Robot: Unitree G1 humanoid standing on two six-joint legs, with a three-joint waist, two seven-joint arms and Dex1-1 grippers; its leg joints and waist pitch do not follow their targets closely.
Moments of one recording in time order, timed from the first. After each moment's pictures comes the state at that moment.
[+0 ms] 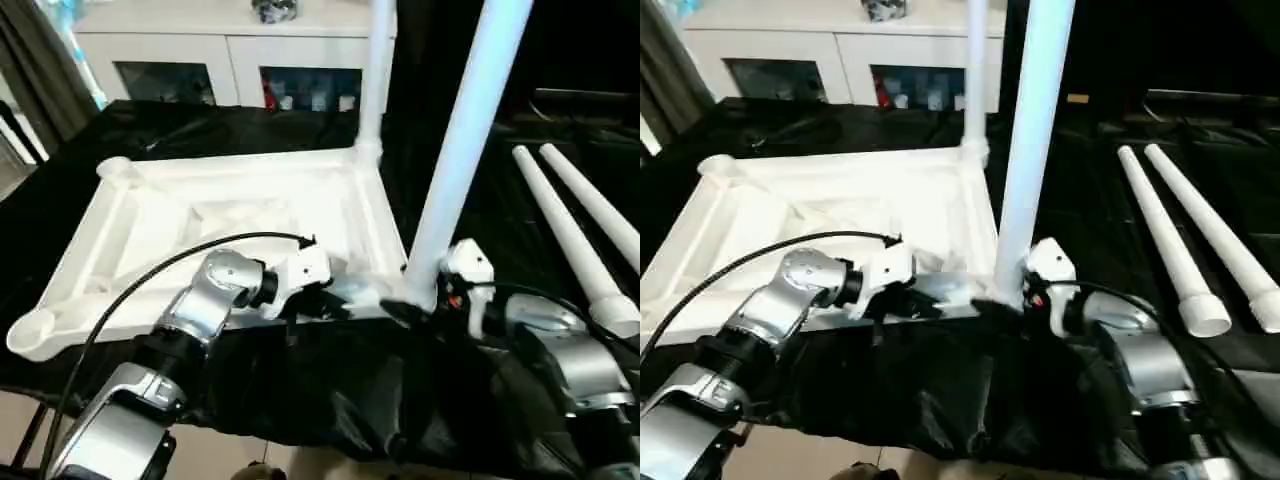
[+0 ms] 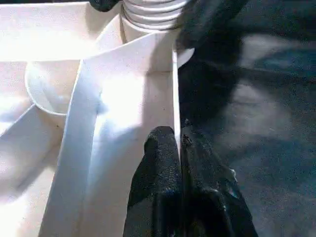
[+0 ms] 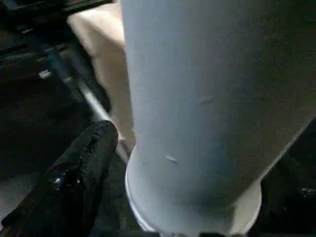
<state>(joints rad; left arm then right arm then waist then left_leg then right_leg) -0.63 0.29 -0.34 0.61 0.07 0.04 -1.26 -0.28 -0.48 0.13 0.20 0.19 0.26 1.03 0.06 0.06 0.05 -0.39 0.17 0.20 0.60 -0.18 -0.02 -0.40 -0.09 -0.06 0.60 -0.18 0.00</state>
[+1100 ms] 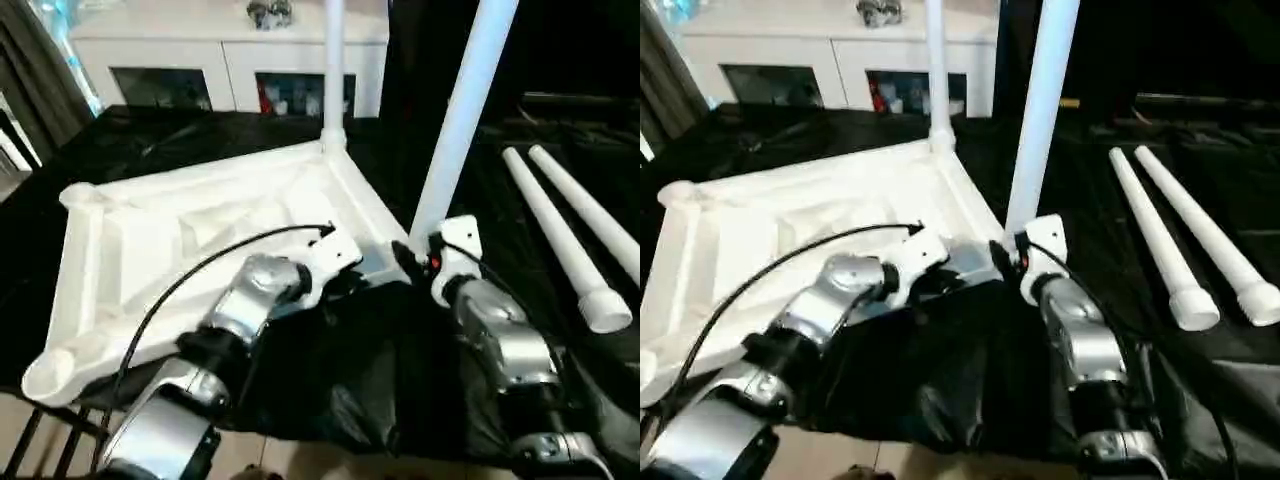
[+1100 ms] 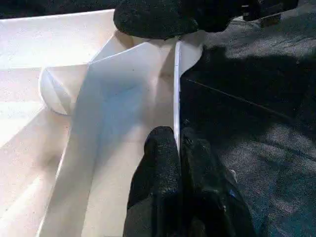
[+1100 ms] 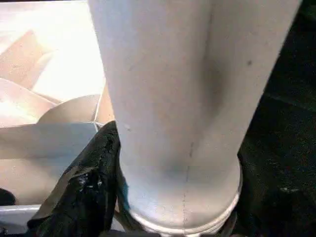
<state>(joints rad) -0.67 0.09 -0.30 0.69 0.16 0.16 -0.82 -0.40 -0.11 -0.04 0.41 0.05 0.24 0.30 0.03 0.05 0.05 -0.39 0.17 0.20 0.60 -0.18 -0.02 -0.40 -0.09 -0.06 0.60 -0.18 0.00</state>
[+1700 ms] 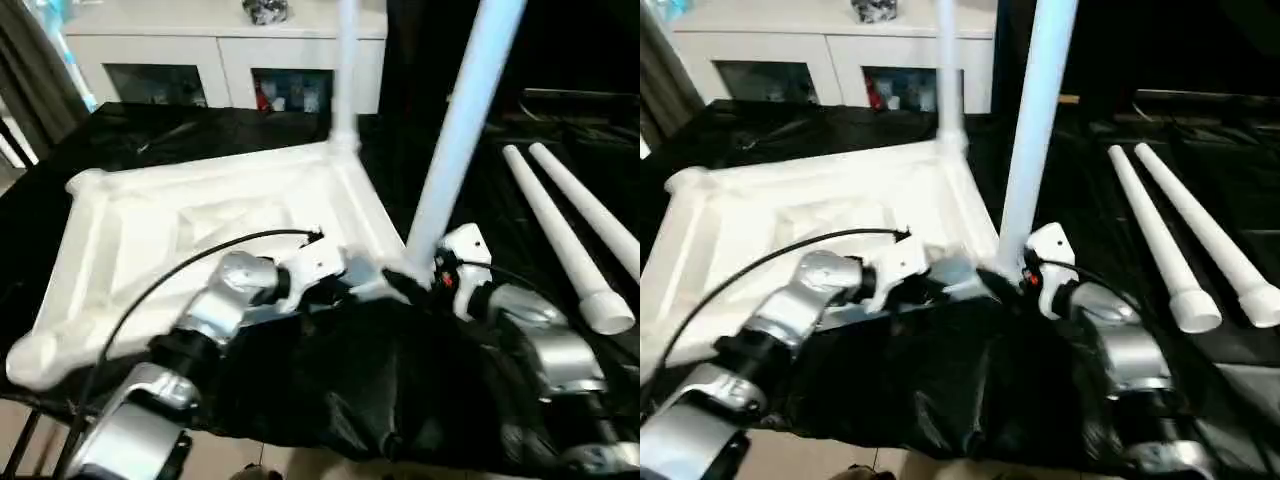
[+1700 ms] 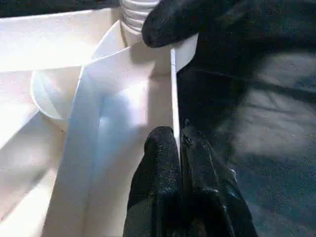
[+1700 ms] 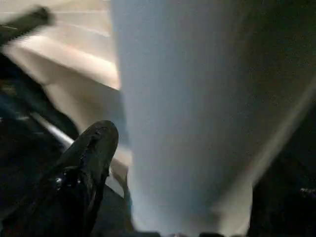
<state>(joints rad) -0.63 0.23 -0.32 0.62 0.11 0.04 -1.11 -0.34 -0.36 0.06 0.30 0.16 0.24 0.86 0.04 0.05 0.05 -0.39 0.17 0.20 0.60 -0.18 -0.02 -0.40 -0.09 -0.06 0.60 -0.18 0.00</state>
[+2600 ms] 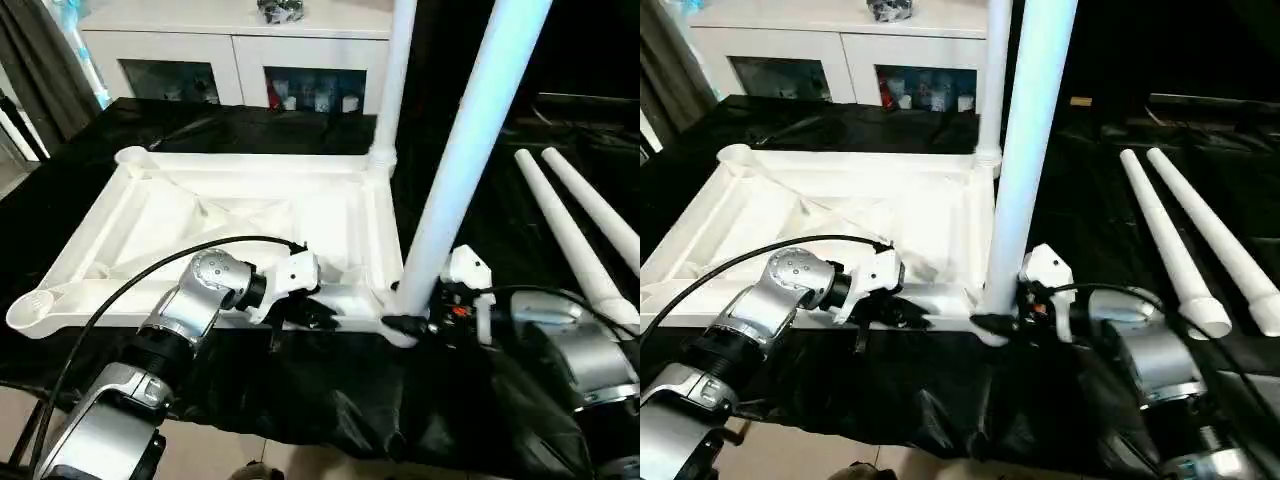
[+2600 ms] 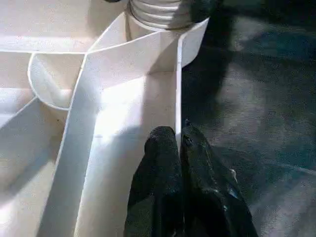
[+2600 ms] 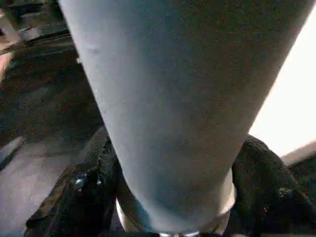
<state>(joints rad) -0.63 0.29 -0.32 0.63 0.08 0.03 -1.23 -0.30 -0.42 0.12 0.22 0.17 0.27 1.00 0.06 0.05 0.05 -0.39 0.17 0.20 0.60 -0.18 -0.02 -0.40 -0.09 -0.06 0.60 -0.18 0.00</state>
